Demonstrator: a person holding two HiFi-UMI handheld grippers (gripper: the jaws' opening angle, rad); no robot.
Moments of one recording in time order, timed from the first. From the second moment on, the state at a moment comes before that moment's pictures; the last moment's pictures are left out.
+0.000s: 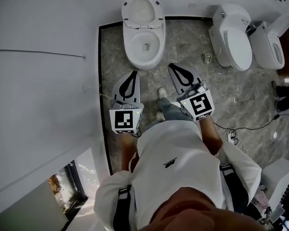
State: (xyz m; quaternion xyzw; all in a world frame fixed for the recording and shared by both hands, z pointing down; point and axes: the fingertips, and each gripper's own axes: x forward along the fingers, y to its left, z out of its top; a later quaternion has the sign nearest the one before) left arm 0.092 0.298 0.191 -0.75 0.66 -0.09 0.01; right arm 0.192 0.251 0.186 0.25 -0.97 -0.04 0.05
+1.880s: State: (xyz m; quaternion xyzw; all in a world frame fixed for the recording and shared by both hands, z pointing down) left arm -0.012 0.070 0.210 -0.74 0.66 -0.10 0.00; right arm 0.089 0.028 0.210 0.25 -0.97 -0.02 0.06
